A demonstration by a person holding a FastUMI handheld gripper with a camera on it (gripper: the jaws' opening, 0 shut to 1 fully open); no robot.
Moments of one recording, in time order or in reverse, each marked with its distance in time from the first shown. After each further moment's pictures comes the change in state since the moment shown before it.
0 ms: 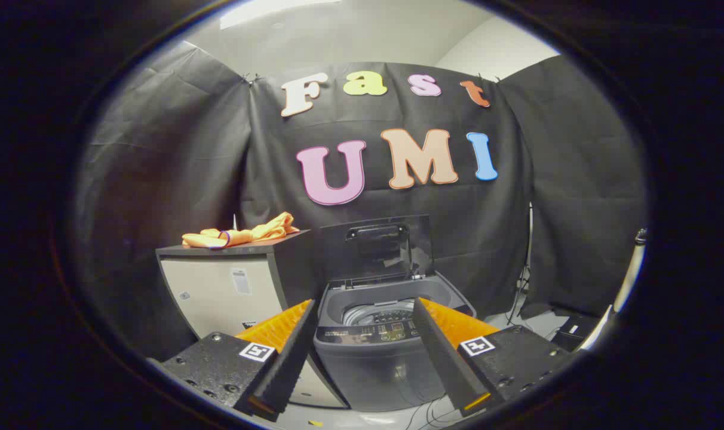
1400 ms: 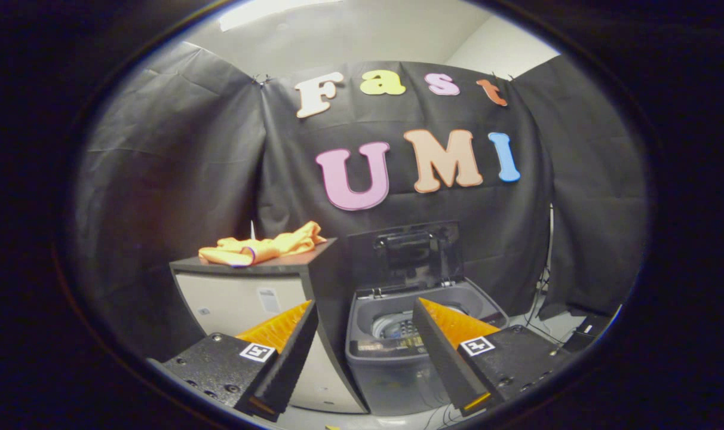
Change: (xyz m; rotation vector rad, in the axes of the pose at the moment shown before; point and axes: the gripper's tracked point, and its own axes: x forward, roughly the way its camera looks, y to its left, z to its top) arm 0.037 0.077 0.043 0.011 -0.012 0.073
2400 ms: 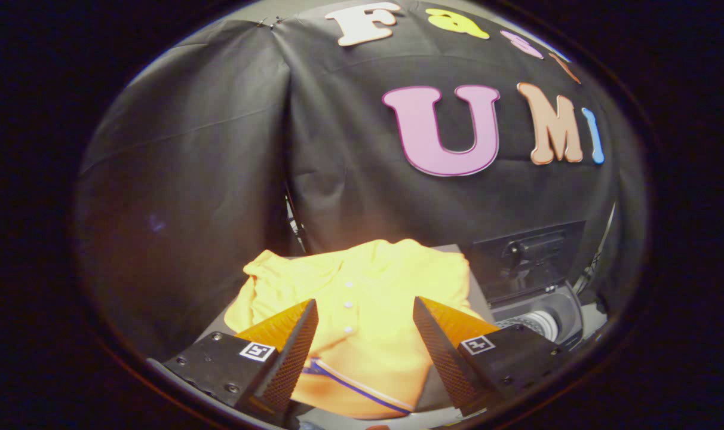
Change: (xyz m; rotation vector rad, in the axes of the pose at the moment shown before) arm 0.233 0.228 0.027 0.037 0.406 0.154
